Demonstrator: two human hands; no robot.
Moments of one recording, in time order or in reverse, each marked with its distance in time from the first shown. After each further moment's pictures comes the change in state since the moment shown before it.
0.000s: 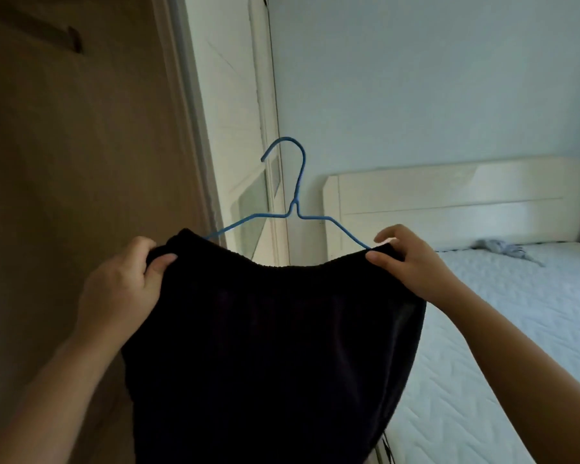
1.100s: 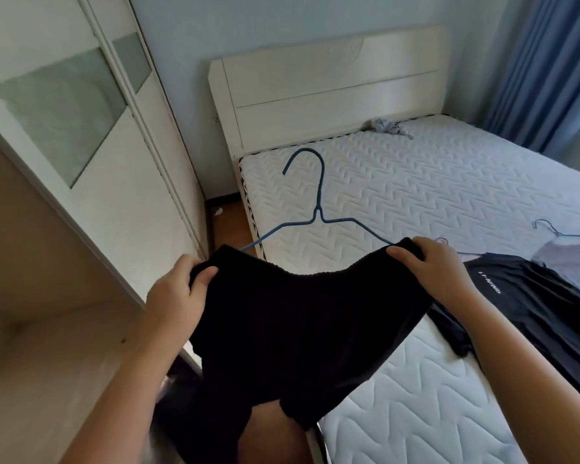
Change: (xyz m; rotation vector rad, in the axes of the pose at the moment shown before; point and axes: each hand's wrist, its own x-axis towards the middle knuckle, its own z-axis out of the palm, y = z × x) left_hand -0.193 0.256 0.060 -0.534 -0.512 -0.166; right_hand -0.279 0.157 -0.158 -0.352 0.162 0.524
